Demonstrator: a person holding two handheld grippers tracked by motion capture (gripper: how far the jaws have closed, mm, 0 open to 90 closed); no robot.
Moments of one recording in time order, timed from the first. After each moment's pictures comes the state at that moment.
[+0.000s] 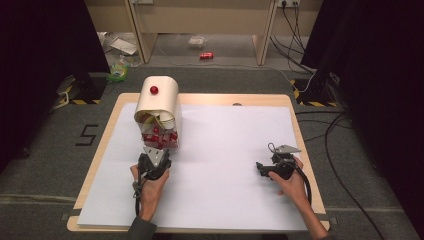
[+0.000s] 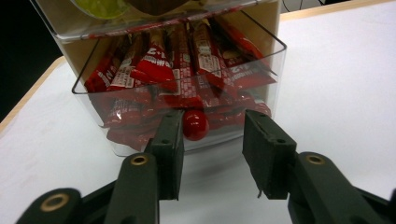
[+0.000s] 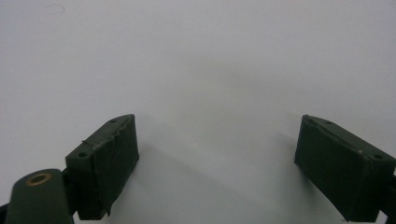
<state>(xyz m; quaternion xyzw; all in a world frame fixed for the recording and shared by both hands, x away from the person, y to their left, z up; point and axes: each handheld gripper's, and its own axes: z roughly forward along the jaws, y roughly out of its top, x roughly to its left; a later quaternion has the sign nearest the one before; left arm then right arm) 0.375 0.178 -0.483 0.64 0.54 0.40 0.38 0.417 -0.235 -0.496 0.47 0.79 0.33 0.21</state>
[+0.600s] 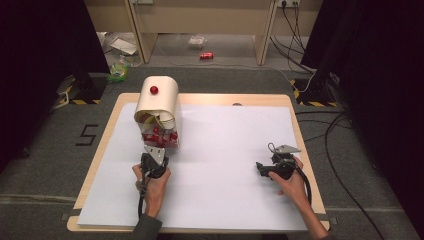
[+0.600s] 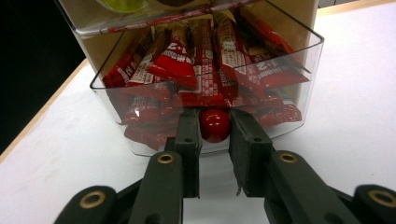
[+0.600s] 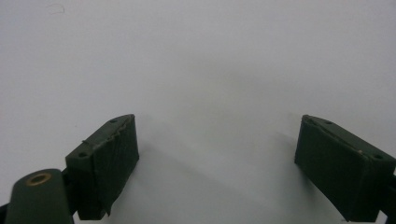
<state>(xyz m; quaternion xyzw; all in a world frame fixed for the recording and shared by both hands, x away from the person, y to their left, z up) 0.382 0.174 -0.491 0.62 0.55 0.43 0.35 0.418 -0.235 -0.496 0.47 0.79 0.33 0.21</state>
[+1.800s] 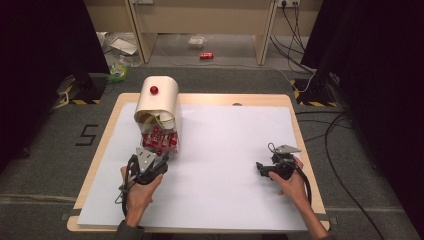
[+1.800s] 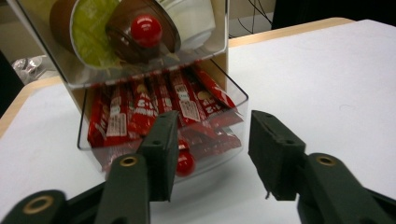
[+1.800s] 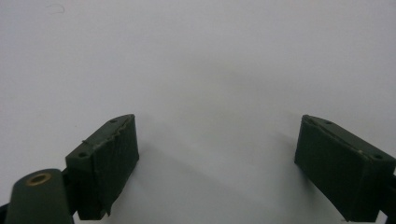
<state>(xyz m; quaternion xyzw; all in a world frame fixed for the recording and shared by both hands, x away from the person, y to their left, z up) 0.353 0.196 -0.447 0.68 0.48 0.36 0.43 0.417 -0.235 -0.496 0.47 0.79 0.33 0.21</state>
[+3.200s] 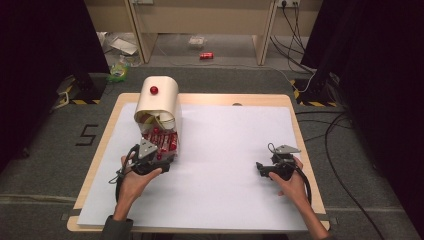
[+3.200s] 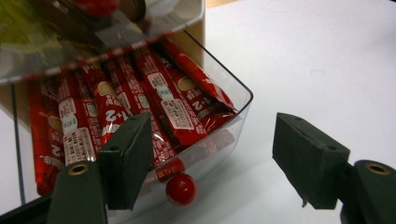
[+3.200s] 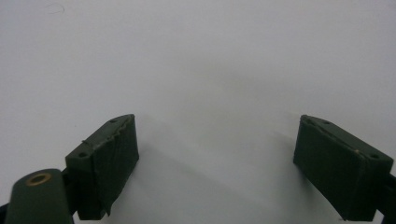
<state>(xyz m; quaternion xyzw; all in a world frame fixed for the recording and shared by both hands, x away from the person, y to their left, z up) 0.377 0.208 -0.451 0.75 0.45 0.26 0.42 0.417 -0.234 -0.496 0.47 0.79 0.33 0.21</state>
